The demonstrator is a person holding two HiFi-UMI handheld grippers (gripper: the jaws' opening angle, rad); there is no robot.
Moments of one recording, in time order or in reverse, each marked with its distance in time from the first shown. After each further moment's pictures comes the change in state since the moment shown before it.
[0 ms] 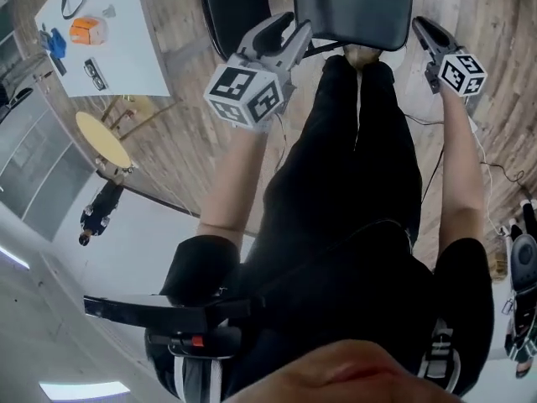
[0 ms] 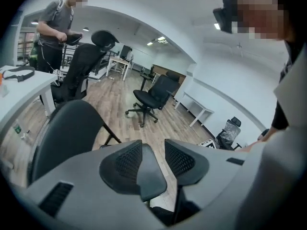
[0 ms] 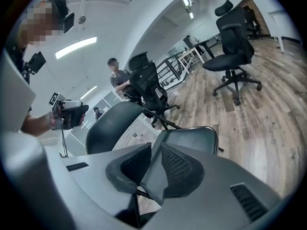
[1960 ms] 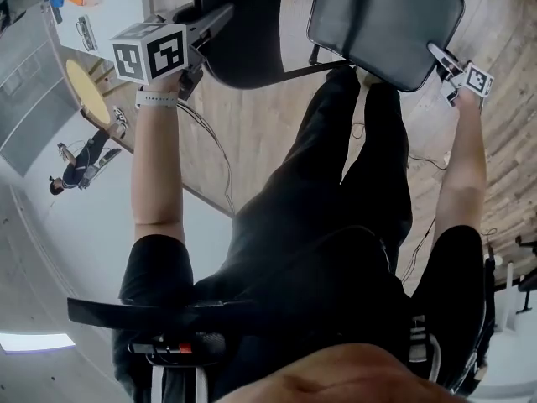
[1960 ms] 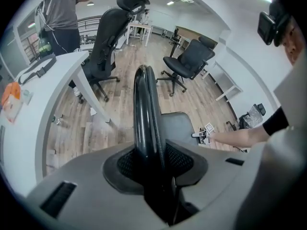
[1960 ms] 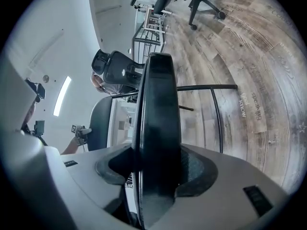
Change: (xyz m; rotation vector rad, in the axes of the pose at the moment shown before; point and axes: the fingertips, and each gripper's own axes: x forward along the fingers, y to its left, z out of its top) left arm -0.053 0.183 -0.022 -0.099 0.448 0.270; right arm 0.124 -0.132 -0.141 0.611 0.278 0.372
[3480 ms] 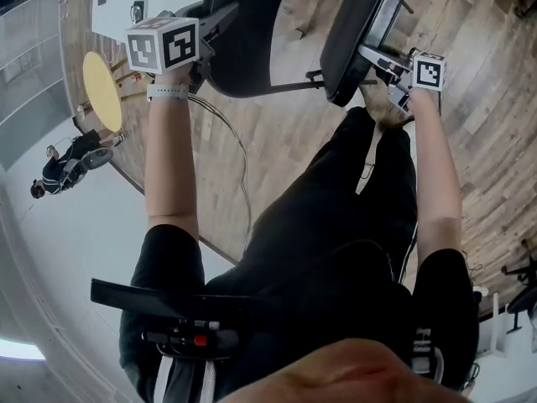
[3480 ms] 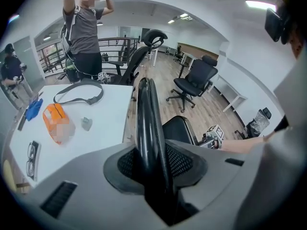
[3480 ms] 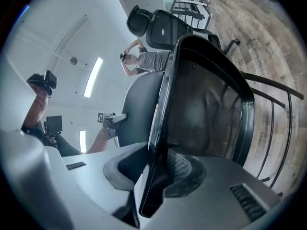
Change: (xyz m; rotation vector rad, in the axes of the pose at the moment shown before) left arm -0.145 0.132 0.026 0.005 -0.190 0.098; right arm 0.263 0.355 -0.037 -0.245 0.211 0.399
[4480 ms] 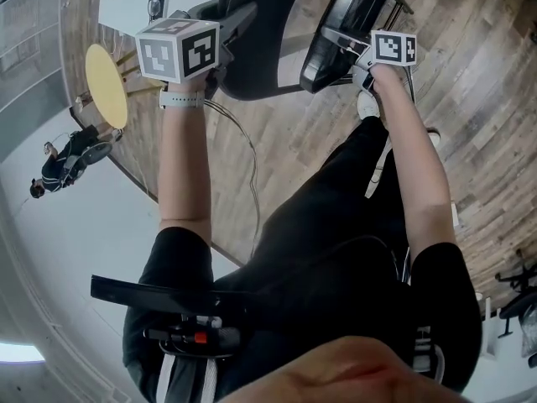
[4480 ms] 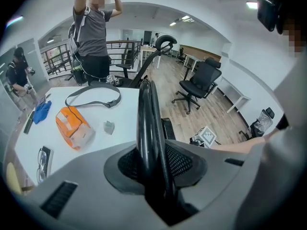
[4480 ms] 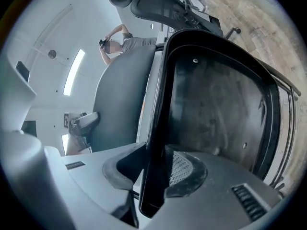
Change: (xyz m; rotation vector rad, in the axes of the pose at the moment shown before) left arm -0.024 0.072 0.003 -0.006 -0.023 0.039; right arm 0.194 -0.025 0.026 0.076 0.048 -0.167
